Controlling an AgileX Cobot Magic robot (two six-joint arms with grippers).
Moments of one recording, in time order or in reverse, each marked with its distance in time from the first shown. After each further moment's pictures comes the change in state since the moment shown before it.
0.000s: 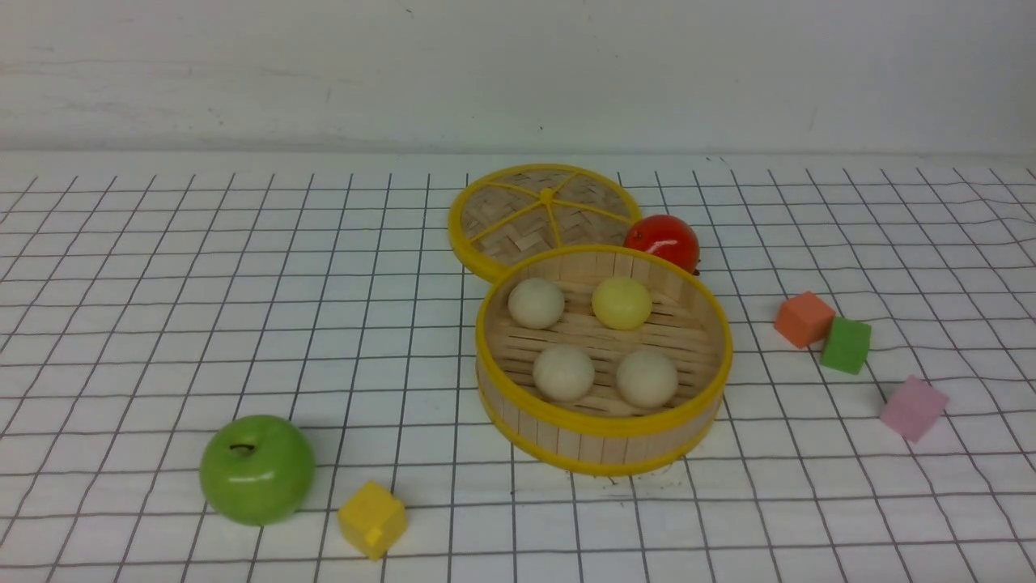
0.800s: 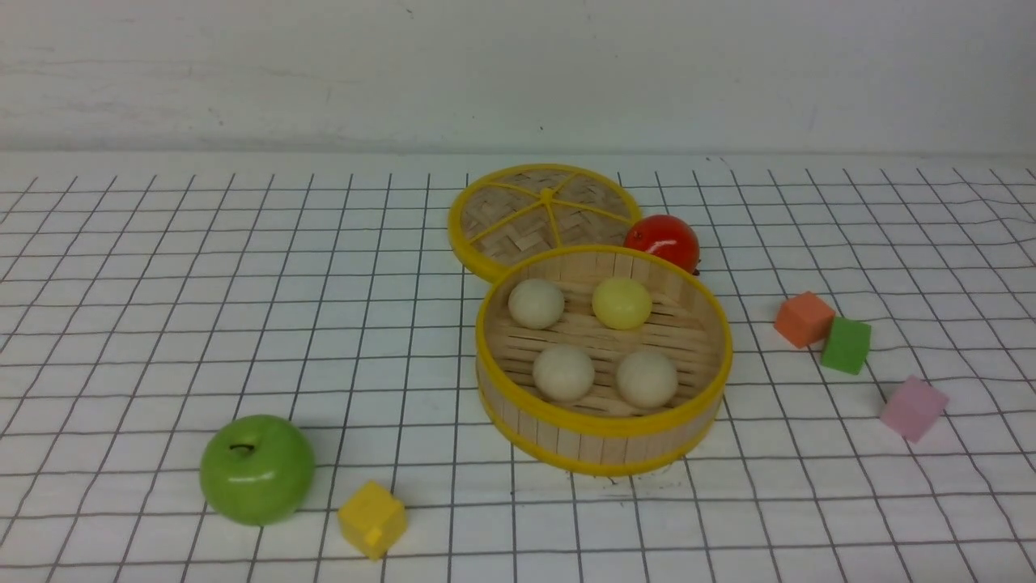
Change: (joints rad) right arm 0.000 0.000 0.000 0.000 0.000 0.000; left arm 0.000 0.000 0.000 0.000 0.000 0.000
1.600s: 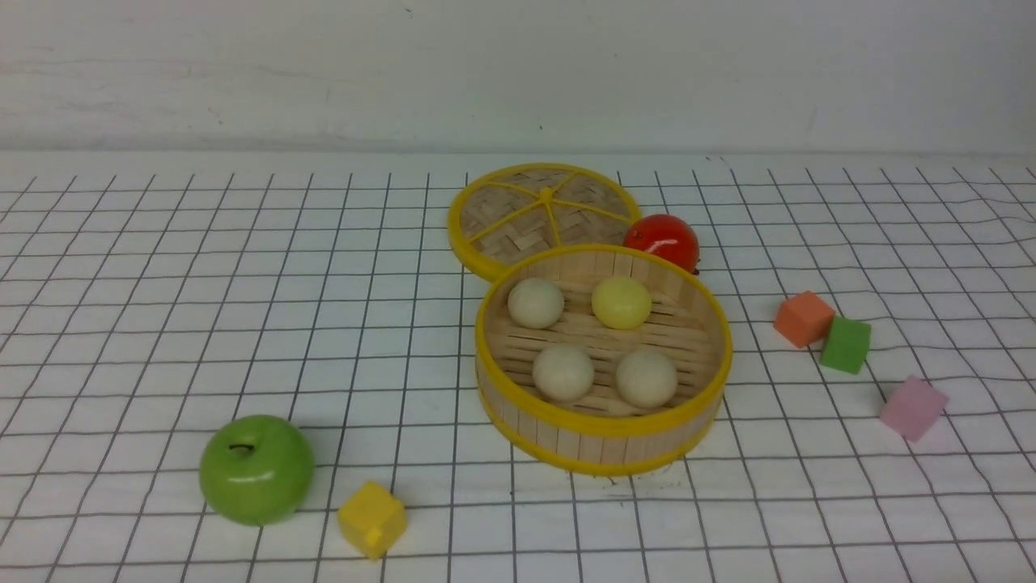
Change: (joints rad) right arm 0.000 0.000 0.000 0.000 0.000 0.000; left arm 0.000 0.000 0.000 0.000 0.000 0.000
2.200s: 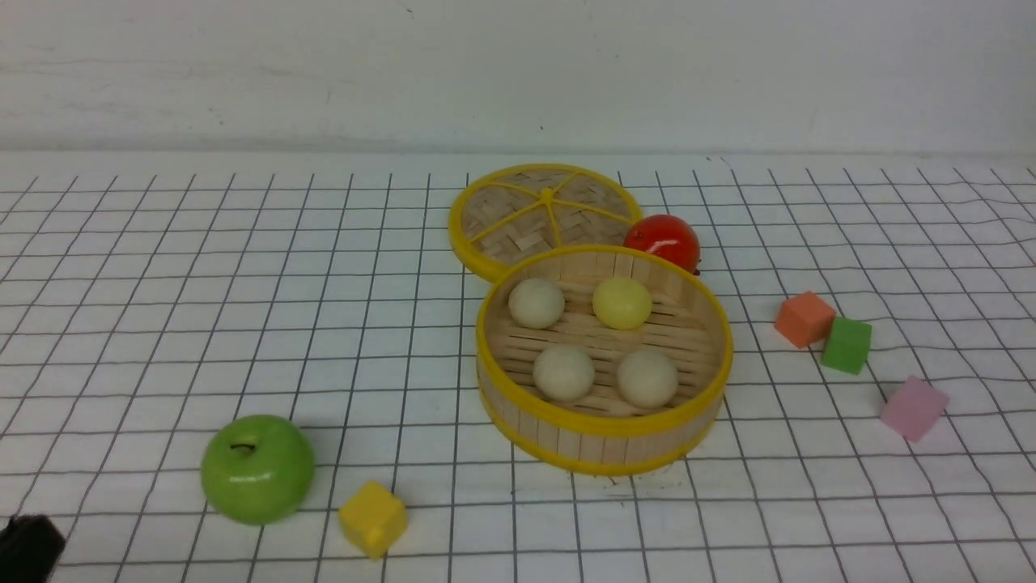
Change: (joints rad) right arm 0.000 0.001 0.000 0.000 0.000 0.000; left arm -0.119 0.055 -0.010 -0.230 -0.352 0.291
